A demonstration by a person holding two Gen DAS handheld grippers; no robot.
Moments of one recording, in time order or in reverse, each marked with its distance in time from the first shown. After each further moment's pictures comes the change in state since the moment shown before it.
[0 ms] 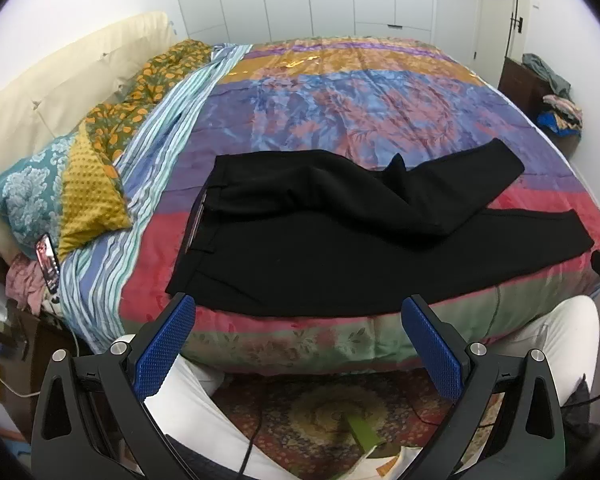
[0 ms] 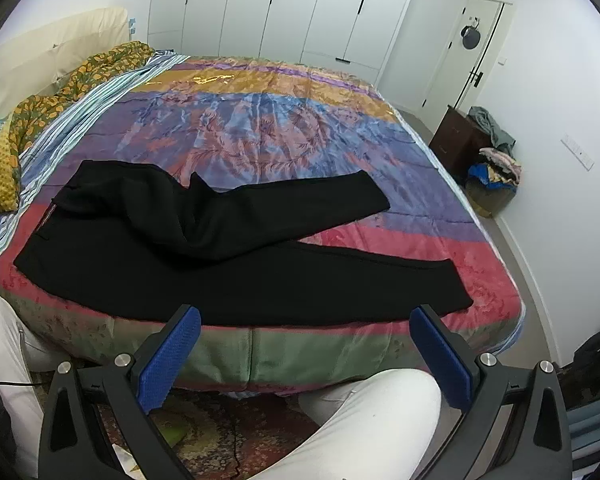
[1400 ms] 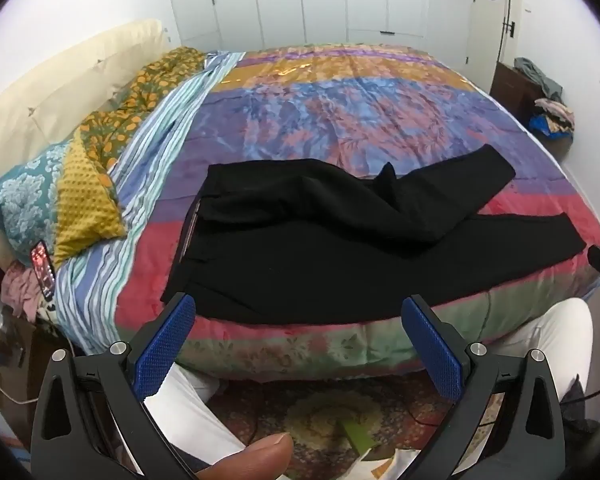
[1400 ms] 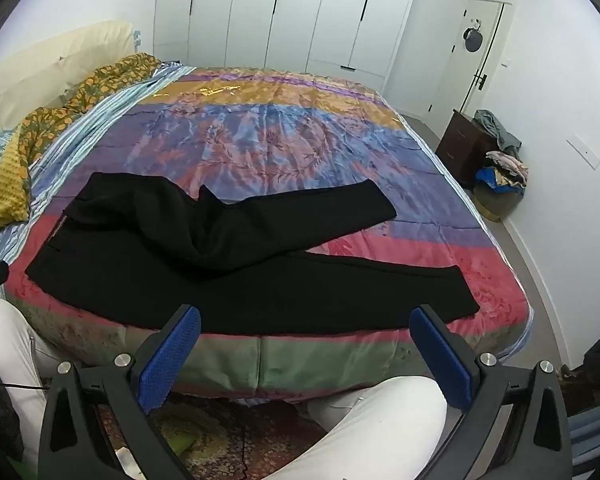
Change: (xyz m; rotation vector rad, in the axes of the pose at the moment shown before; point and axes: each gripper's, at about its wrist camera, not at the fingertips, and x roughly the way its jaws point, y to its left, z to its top) left arm -0.007 -0.006 0.005 0.013 -0.014 -0.015; right arm -0.012 -0.010 0.009 0.017 -0.033 0.023
